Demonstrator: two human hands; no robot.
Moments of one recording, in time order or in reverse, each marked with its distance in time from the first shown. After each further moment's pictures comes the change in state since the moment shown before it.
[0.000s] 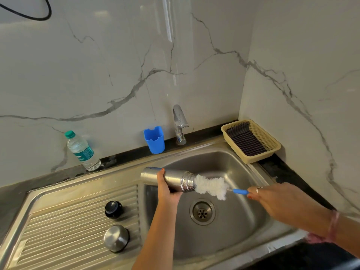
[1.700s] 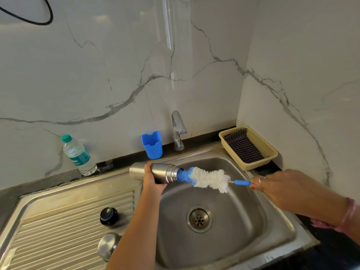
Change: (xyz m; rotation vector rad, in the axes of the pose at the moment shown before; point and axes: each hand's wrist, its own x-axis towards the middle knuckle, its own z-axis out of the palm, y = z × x) left_hand 0.025 0.050 0.031 0.018 0.060 0.055; right_hand 0.006 0.009 -0.050 -0.450 -0.057 -0.067
